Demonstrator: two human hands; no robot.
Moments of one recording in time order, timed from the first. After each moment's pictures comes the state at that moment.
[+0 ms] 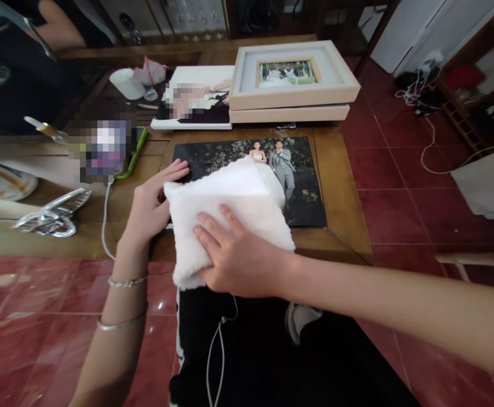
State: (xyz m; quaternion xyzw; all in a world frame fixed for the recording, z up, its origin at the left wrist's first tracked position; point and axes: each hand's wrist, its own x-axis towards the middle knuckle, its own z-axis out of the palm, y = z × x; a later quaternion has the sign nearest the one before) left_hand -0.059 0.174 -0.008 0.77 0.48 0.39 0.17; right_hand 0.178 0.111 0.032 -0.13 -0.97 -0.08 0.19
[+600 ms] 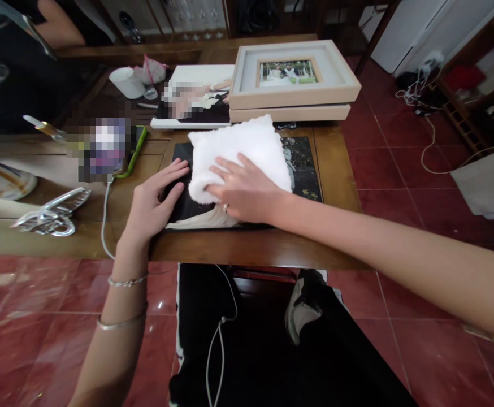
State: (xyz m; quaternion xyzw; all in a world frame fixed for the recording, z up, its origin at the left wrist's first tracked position) left_hand -0.056 0.174 -0.007 0.76 0.50 0.38 0.15; right_hand 0.182 0.196 0.038 -0.25 -0.96 -0.01 0.08
